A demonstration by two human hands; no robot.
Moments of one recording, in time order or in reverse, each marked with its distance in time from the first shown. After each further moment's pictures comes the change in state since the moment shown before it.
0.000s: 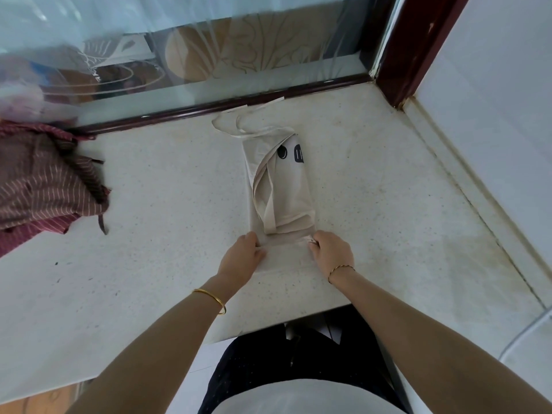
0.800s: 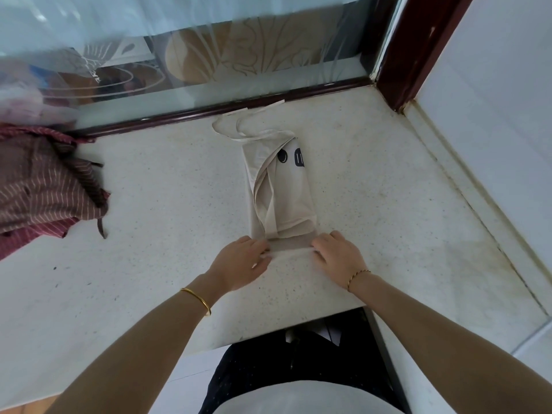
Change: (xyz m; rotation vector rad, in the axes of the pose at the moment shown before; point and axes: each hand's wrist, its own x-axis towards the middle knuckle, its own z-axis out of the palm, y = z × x) left_hand 0.003 -0.019 -0.014 0.234 0.056 0.522; right_hand -0.001 0.021 -0.014 -0.163 0.032 -0.442
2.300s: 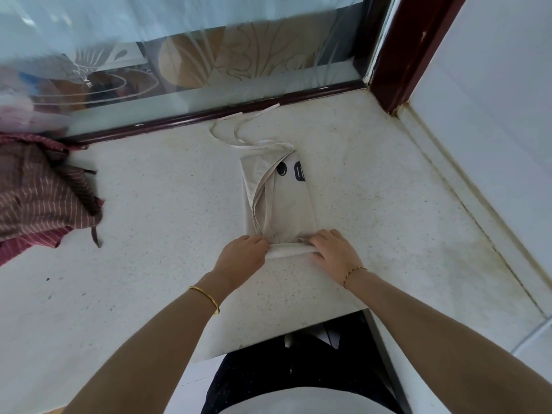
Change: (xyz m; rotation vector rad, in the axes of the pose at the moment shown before) left_hand 0.022 -0.004 0.007 0.126 0.014 -0.006; right_hand 0.013 0.007 0.006 0.069 -0.008 0.032
